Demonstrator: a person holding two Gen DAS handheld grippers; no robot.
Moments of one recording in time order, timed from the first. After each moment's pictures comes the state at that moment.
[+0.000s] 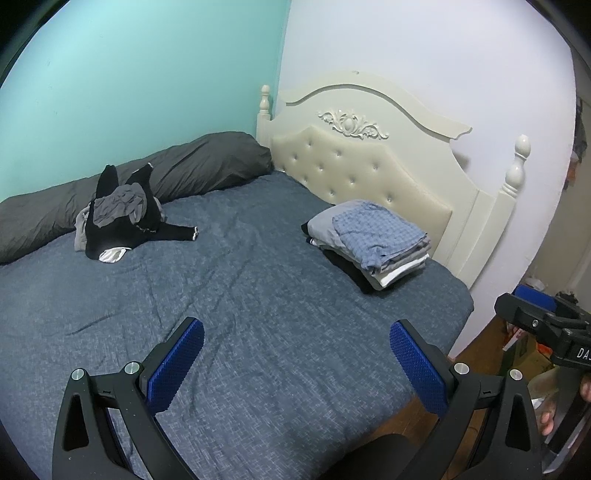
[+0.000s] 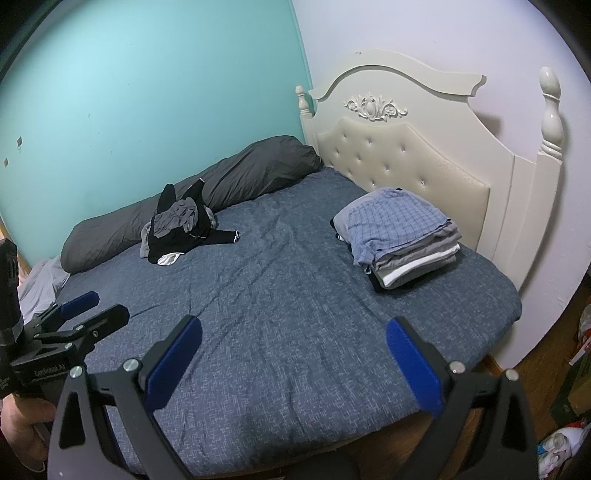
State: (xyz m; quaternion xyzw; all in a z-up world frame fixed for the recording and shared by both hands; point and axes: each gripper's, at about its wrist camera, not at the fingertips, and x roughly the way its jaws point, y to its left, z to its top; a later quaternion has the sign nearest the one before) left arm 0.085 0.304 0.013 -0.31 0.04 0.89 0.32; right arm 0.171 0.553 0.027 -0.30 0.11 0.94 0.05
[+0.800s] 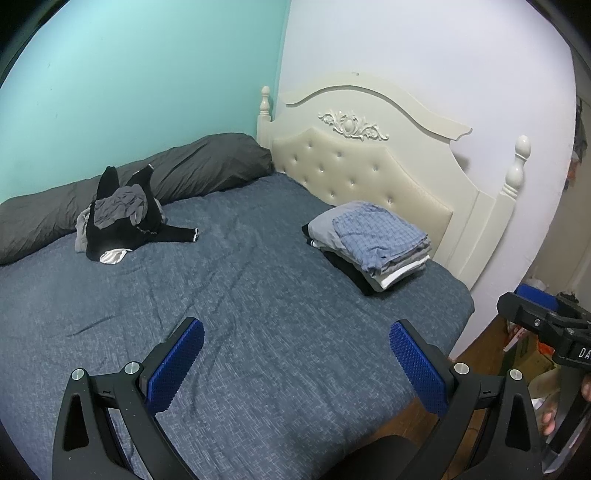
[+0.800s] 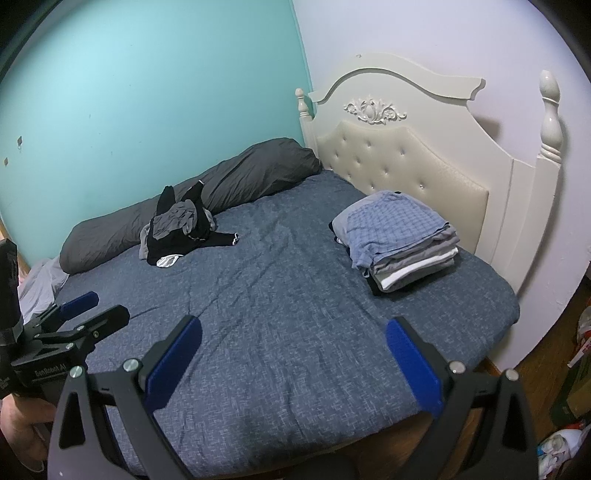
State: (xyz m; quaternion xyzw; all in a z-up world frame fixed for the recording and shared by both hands) left arm 0.083 0.304 0.016 -0.30 0.04 0.90 0.32; right arm 0.171 0.554 0.030 -0.30 0.11 0.95 0.05
